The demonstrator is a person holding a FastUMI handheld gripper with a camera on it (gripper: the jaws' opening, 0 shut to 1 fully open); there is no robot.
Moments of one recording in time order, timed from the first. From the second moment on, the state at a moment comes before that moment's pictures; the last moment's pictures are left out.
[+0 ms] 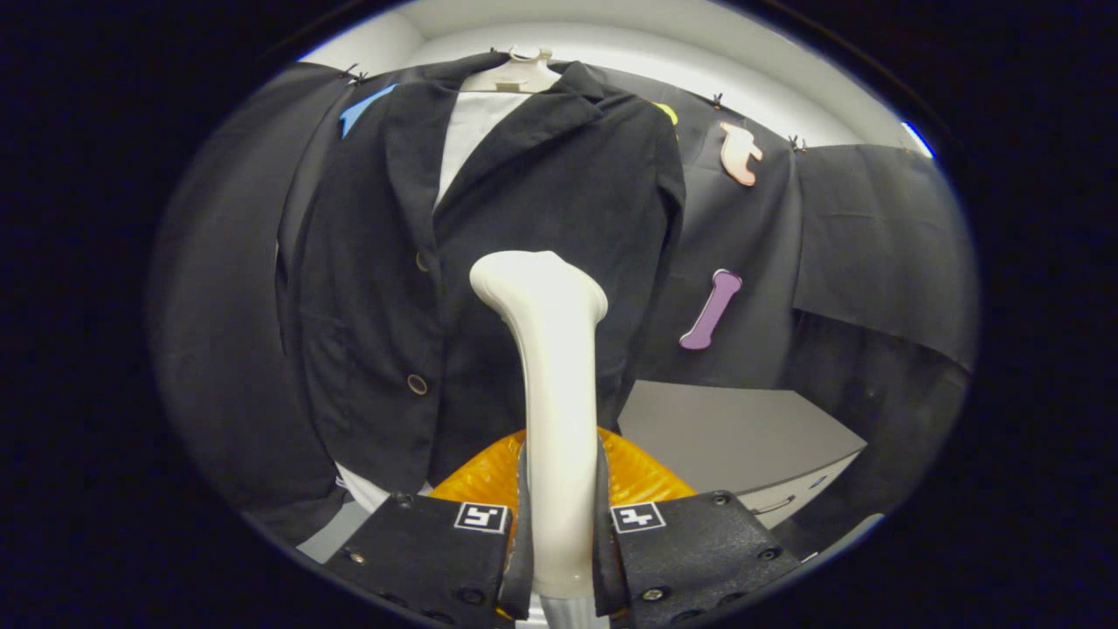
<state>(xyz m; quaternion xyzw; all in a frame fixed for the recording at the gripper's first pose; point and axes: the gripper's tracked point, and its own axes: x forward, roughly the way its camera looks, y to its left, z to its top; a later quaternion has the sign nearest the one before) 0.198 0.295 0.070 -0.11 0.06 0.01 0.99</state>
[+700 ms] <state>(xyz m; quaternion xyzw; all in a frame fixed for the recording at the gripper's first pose) 0.198 0.298 -0.008 -0.13 0.08 0.00 0.99</state>
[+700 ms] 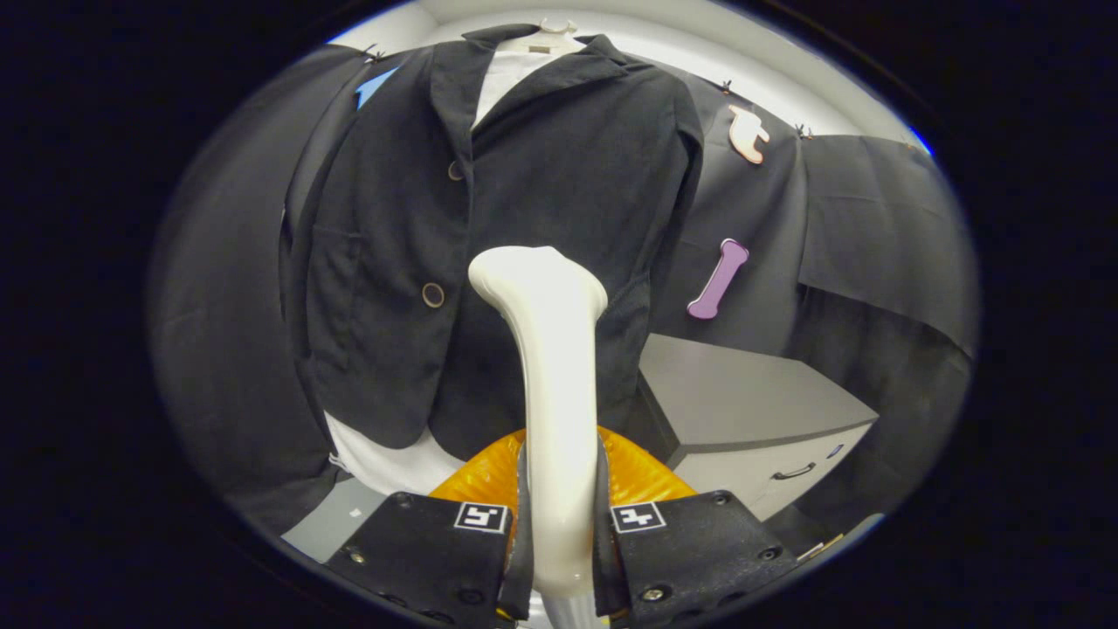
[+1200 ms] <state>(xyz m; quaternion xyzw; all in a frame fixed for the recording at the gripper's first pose) 0.195 0.296 -0.070 -0.16 0.13 0.01 0.98</state>
